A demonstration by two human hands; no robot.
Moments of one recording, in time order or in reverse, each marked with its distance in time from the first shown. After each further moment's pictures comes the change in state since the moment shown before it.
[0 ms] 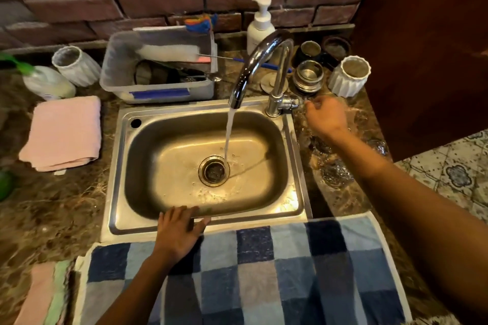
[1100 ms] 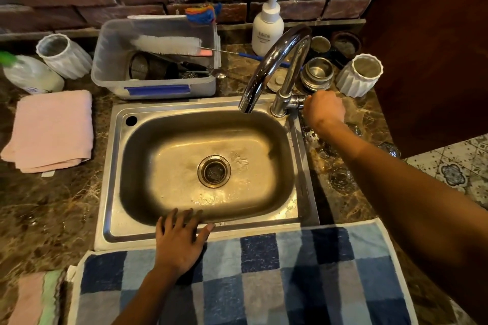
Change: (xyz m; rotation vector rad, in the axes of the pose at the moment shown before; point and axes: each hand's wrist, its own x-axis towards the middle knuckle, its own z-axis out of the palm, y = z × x) left_hand -0.004 0.006 -0.001 0.087 -0.020 -0.010; right_hand 0.042 -0.015 0.041 -0.409 0.054 0.034
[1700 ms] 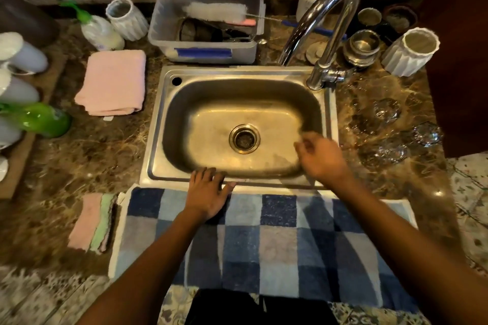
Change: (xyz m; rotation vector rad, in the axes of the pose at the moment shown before) left_hand -0.016 0.002 0.002 -0.075 0.120 0.029; right_hand -0.187 0.012 0.012 0.451 -0.444 -0.235
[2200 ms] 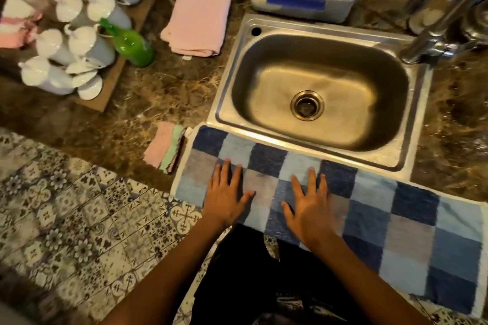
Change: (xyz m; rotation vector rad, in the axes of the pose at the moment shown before) left_hand -0.153 -0.055 0.043 -0.068 0.013 -0.275; right_hand -0.155 -0.002 0.162 -0.664 -0.360 -0.241
